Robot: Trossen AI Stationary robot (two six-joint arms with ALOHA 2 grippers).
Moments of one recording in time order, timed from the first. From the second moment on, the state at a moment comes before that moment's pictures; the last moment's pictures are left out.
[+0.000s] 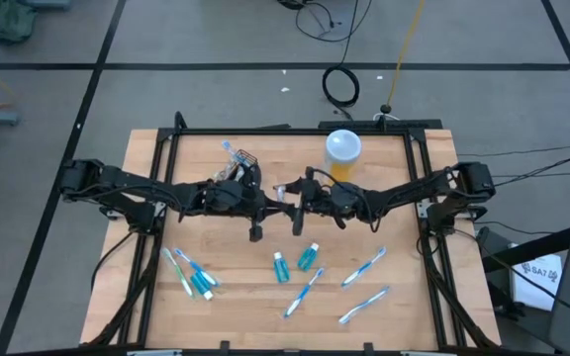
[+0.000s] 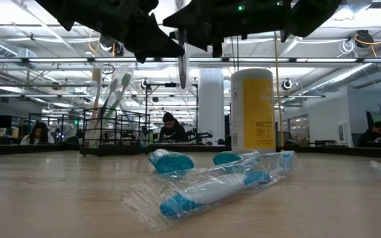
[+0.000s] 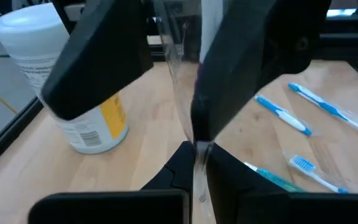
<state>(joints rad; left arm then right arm) -0.04 1.39 0.77 0.26 -0.11 0.03 0.05 1.66 0.90 0.79 0.23 0.09</state>
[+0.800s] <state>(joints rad) -0.04 1.39 0.77 0.18 -0.10 -0.05 0.08 1.66 0.91 0.73 0.23 0.09</state>
